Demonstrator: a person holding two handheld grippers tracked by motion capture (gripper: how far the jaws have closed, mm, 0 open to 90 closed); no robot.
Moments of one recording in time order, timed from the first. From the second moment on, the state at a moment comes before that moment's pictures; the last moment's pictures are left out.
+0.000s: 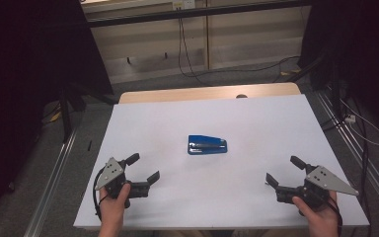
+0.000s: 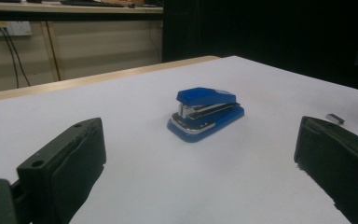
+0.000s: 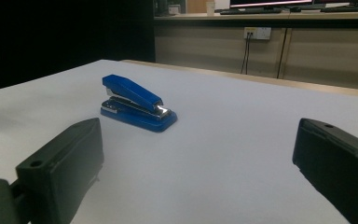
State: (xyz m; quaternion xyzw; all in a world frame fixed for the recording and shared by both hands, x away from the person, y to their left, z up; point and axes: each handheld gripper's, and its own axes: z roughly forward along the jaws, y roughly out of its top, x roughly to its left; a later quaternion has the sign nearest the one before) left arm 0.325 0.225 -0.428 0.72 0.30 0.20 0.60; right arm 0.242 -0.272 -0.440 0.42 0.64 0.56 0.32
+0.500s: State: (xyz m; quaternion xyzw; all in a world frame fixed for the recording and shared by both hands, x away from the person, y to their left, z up) left arm 0.335 0.206 -0.417 0.72 0.28 0.18 0.60; right arm 0.258 -0.261 -0.429 0.43 0.64 0.56 0.31
